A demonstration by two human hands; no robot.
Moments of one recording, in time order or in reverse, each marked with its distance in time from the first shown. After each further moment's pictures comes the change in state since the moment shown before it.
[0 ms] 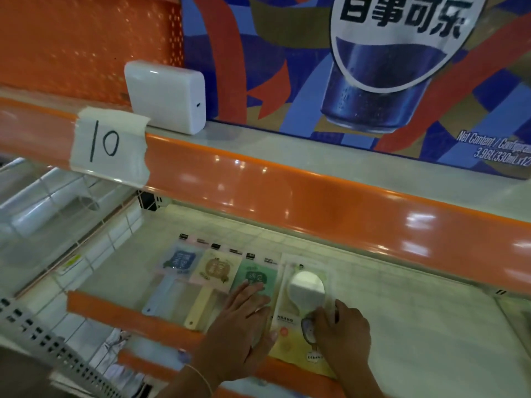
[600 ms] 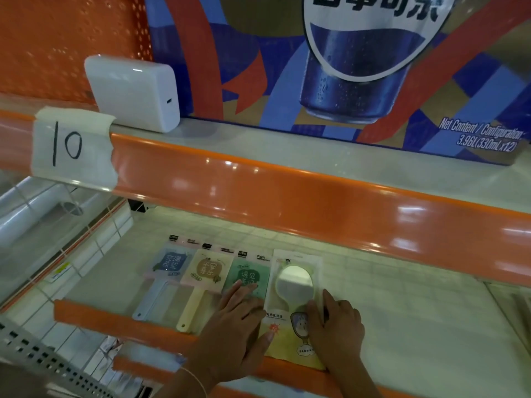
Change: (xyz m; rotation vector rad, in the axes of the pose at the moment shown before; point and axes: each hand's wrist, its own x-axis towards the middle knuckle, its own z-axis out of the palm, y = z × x) left_hand -0.002 -0.002 0.004 0.081 -0.066 0.014; right_hand -0.008 -0.001 -0.001 -0.076 -0.023 -0.049
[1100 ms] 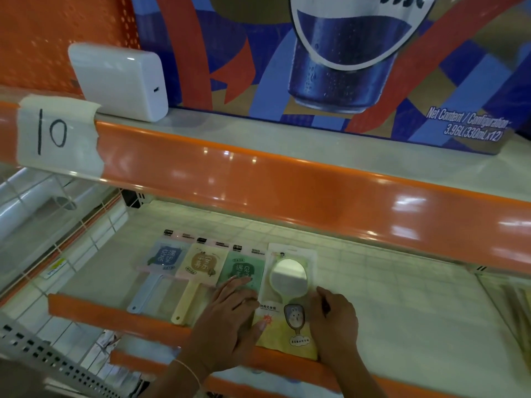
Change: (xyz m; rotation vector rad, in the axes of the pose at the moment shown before) left_hand -0.001 -0.001 -0.002 -0.093 0.035 -0.020; right_hand -0.004 -0.003 -0.012 0.266 0.014 0.061
